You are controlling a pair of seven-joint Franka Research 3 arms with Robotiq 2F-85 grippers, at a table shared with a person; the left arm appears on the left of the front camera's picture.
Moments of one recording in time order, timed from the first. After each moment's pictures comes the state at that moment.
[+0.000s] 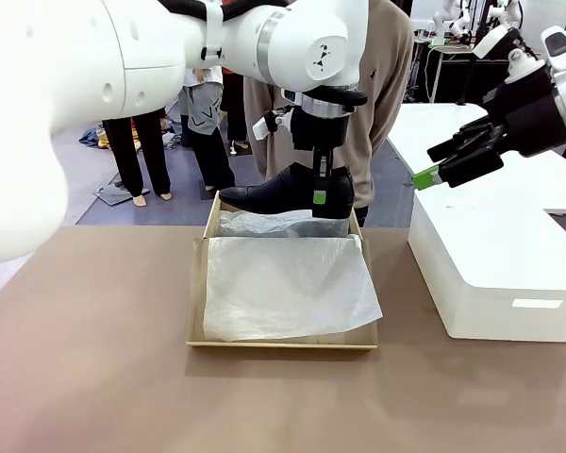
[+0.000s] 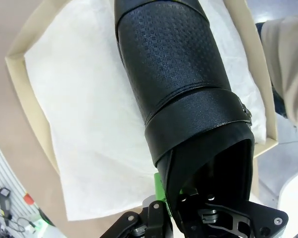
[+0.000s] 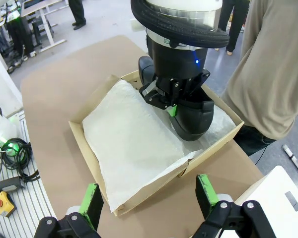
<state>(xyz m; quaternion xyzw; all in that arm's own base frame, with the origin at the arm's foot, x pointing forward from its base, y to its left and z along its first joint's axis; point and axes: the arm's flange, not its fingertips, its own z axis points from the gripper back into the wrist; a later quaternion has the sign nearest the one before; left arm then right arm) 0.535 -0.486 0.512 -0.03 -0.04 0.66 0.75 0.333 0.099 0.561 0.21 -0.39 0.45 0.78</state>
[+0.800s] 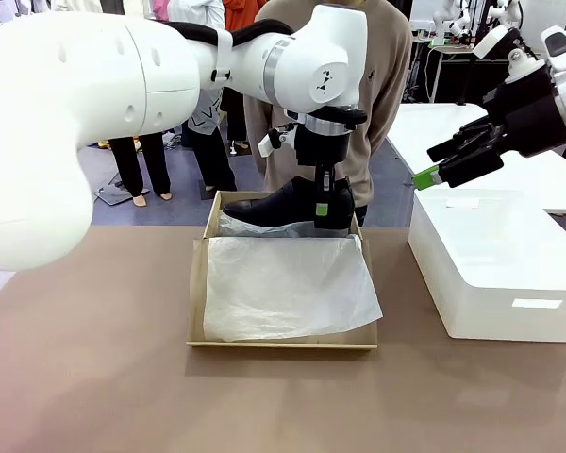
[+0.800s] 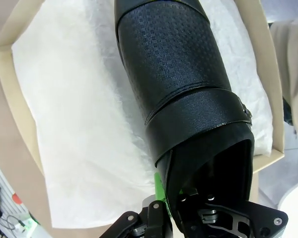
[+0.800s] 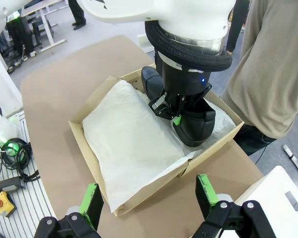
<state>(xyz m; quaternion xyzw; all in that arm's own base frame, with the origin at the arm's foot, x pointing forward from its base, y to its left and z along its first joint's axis) 0.550 -0.492 0.478 -0.03 -0.03 0.67 0.74 0.333 0.099 0.561 0.21 -0.39 0.45 0.78</state>
